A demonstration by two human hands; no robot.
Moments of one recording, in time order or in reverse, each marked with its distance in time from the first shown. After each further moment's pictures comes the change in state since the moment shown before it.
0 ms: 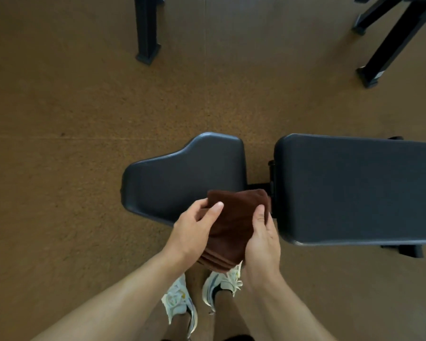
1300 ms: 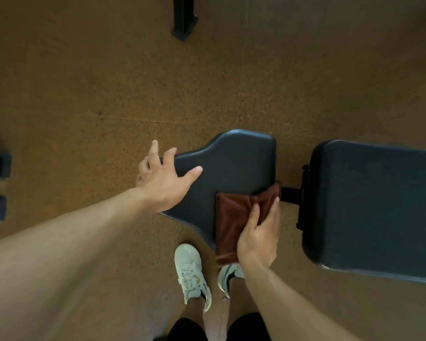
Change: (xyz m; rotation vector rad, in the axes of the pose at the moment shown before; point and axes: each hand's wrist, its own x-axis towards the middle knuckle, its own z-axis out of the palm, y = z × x) left_hand 0.069 0.055 -0.080 0.924 0.280 -0.236; right_hand 0.075 0.062 0.015 -0.865 0.053 -0.133
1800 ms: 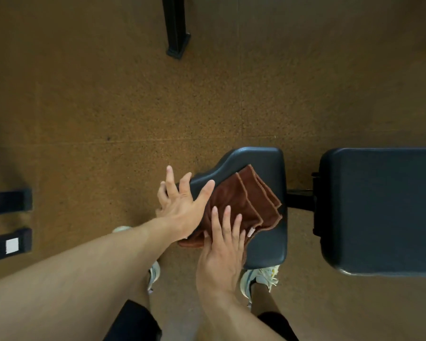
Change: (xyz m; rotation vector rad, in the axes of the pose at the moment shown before) left_hand 0.009 -0.006 -0.005 -0.011 -0.096 0.005; right_hand -0.080 -0.044 0.088 -0.147 0.040 -0.471
